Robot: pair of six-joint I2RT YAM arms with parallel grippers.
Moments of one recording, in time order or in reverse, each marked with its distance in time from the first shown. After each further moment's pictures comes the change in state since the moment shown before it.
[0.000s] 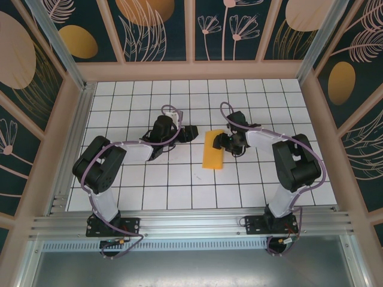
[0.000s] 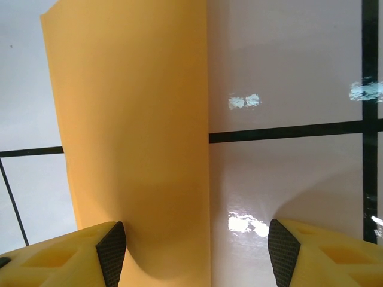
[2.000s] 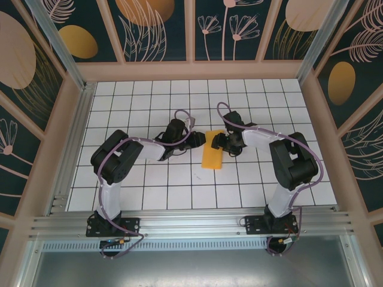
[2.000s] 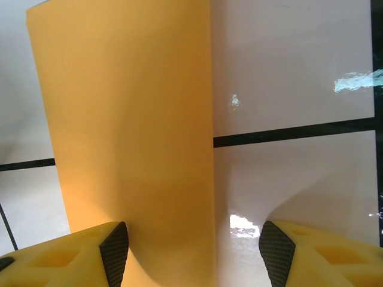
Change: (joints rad) left arm -0.074 0.188 0.103 0.037 0.121 -0.174; right arm 0.032 0.030 0.033 -0.027 0.067 0.057
